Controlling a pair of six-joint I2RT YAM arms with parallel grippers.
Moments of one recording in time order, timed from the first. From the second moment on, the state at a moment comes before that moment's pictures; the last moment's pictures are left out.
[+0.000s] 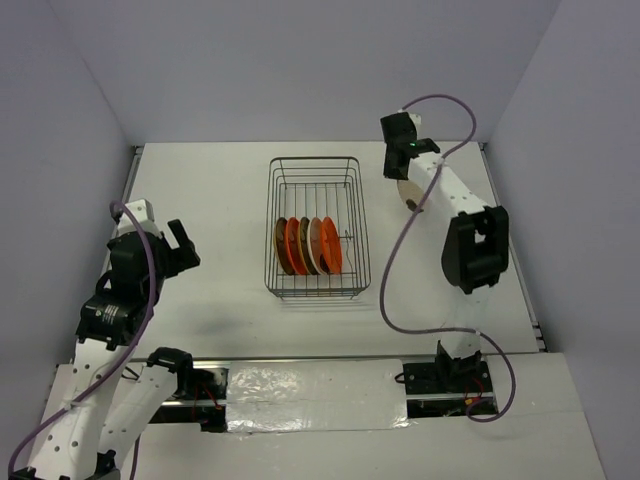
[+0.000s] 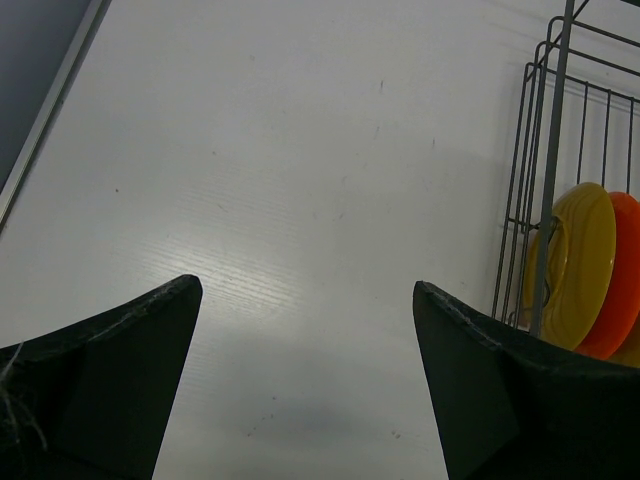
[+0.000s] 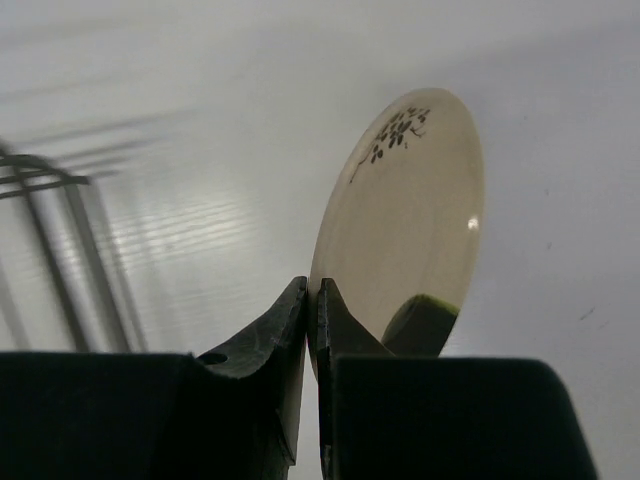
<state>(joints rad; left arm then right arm) -0.19 0.62 0.88 -0.75 -0.35 -0.37 0.27 1.93 1.74 -0.64 0.39 0.32</state>
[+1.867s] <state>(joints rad) -0.20 0.64 0.88 -0.75 -0.38 -0.37 0.88 1.70 1.34 -0.48 0.35 0.69</state>
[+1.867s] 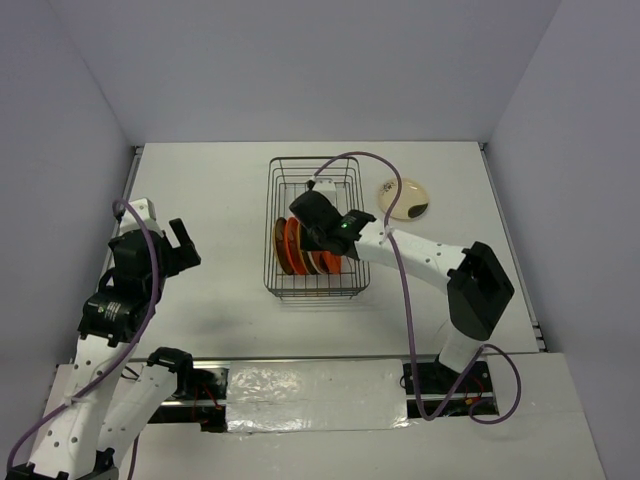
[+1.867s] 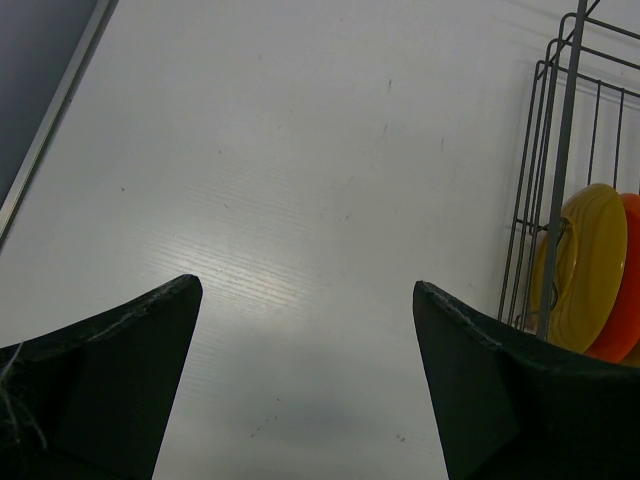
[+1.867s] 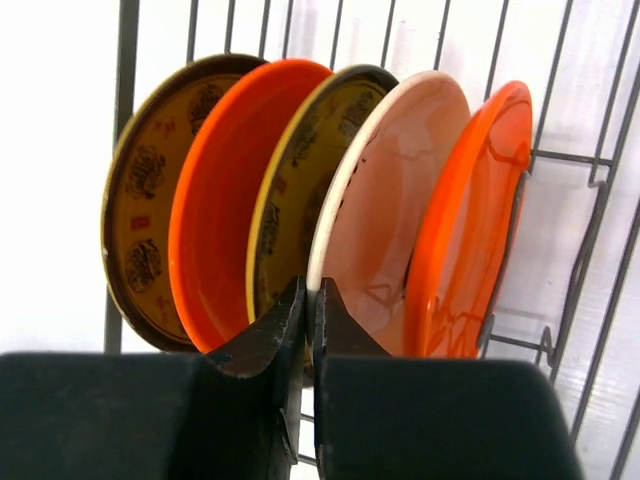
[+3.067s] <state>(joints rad) -0.21 0.65 0.88 -0.75 -0.38 -0.37 0.27 2.09 1.95 -0.70 0.37 0.34</state>
